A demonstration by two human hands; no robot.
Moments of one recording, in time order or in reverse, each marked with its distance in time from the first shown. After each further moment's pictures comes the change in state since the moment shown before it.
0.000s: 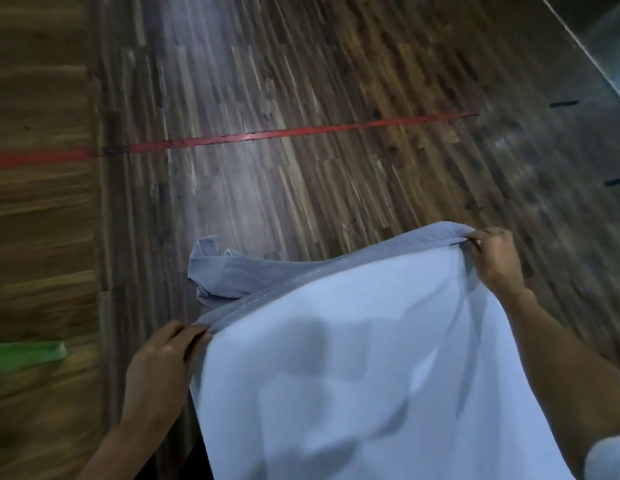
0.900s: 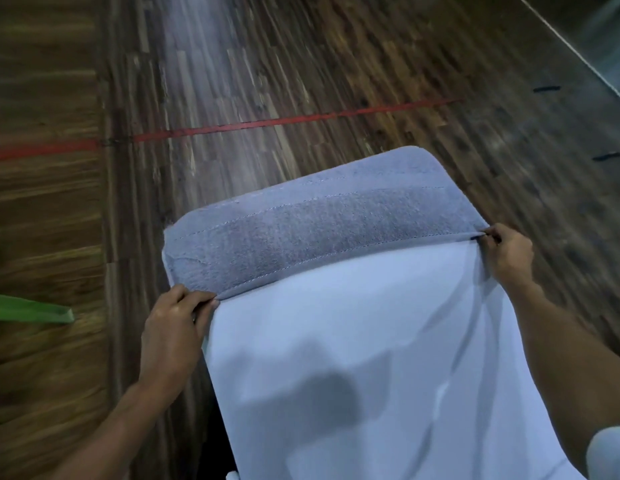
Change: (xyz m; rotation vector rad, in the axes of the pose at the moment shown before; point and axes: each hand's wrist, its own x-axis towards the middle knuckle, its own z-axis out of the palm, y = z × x) left_hand -0.142 0.042 0.045 -0.080 0.165 0.009; right_hand -0.187 0.069 0.001 0.262 0.132 0.342
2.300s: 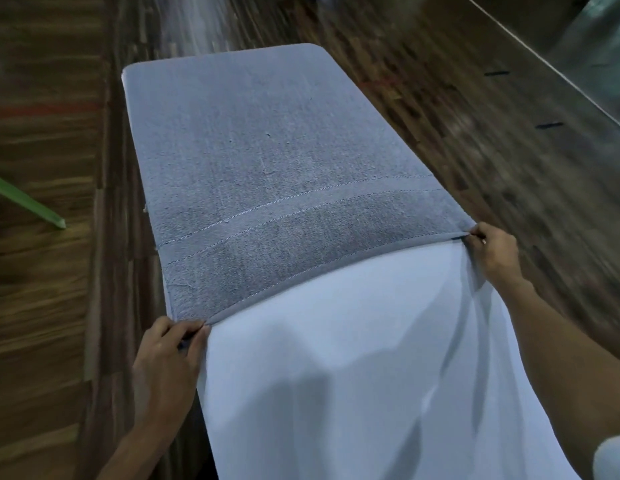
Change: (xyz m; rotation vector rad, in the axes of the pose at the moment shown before) left_hand -0.547 0.193 0.055 -0.157 0.163 -0.149; right_hand -0.333 0.371 -0.166 0.078 -0.042 -0.094
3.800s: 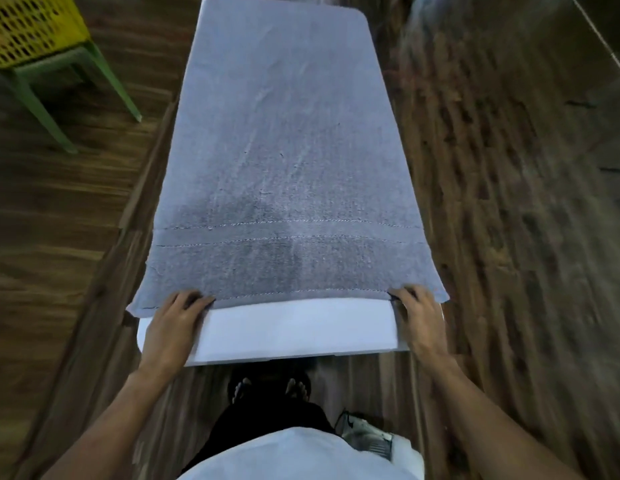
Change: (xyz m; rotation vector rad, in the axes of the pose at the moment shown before) left_hand -0.351 0.146 0.044 0.344 -0.122 -0.027; right_hand -0.237 0.202 -0.113 -0.137 -0.252 -0.618
